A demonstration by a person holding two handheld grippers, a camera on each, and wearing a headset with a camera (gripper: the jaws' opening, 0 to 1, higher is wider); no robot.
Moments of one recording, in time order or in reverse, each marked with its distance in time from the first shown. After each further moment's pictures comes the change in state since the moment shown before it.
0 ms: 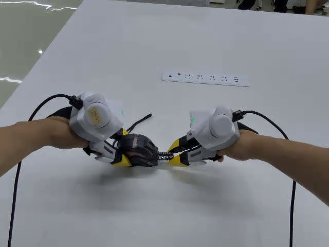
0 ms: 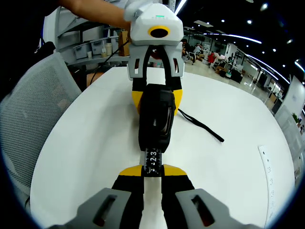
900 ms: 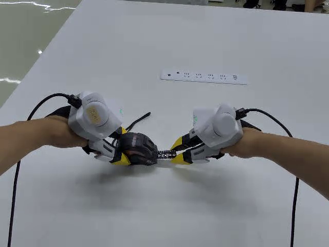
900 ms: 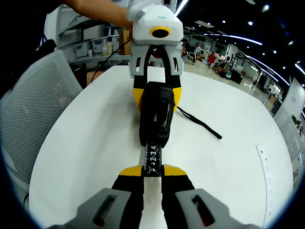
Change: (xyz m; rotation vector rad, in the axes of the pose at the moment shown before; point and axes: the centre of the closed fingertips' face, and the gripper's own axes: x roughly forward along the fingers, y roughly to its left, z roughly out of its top) left arm 0.000 0.000 0.001 -0.005 -0.001 0.003; right arm -0.007 0.000 -0.005 -0.015 0.004 -0.007
